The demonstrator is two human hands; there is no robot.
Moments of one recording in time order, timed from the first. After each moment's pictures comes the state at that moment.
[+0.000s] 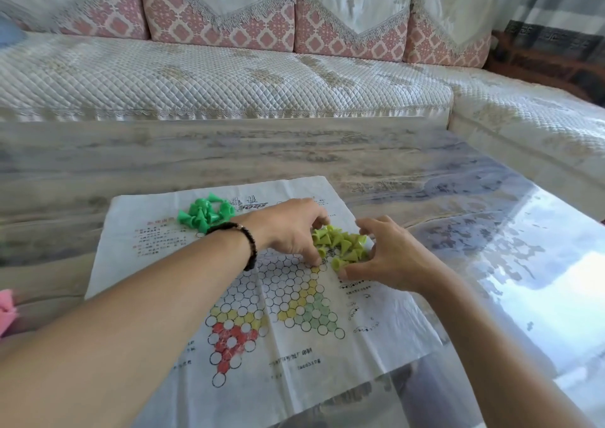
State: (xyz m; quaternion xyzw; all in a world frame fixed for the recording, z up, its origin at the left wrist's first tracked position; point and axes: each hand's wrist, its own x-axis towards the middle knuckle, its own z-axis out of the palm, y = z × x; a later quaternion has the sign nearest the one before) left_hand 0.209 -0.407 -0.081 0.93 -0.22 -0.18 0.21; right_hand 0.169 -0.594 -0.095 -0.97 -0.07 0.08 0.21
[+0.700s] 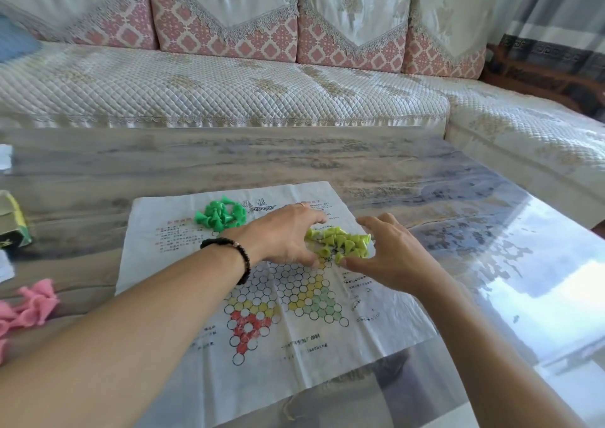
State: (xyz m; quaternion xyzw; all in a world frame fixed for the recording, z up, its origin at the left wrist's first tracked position) left_hand 0.174 -0.387 -0.074 0.95 -0.24 -0.11 0.19; right_hand 0.144 -0.582 -0.082 -0.98 -0.08 0.00 0.17
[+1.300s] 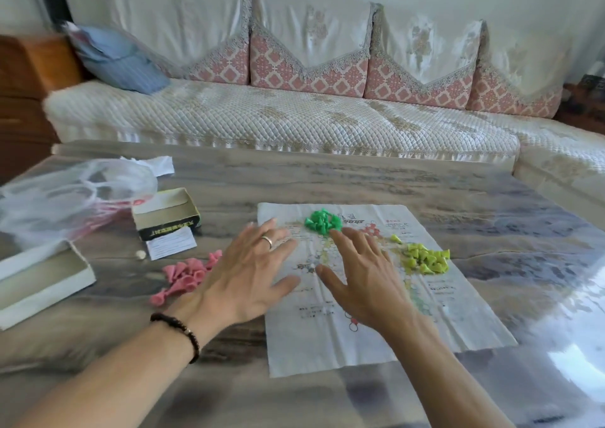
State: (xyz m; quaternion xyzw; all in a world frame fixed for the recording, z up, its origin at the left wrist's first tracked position) left_hand 0.028 -0.212 -0.086 0.98 -0.15 0.12 0.07; right_hand 0.060 -0.416 -0.080 -0.96 -0.24 -0.11 0.11
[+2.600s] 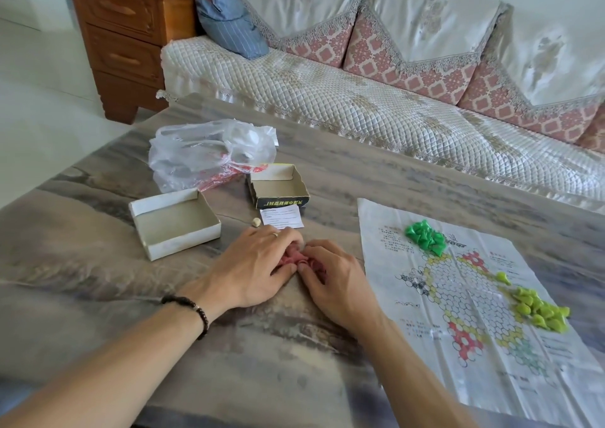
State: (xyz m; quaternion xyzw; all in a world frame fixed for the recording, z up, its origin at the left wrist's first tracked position) left_hand -0.020 -0.071 -0.145 0.96 -0.07 0.18 0.21; right_hand 0.046 -0.240 -0.138 -0.86 -0.40 -0.05 0.29
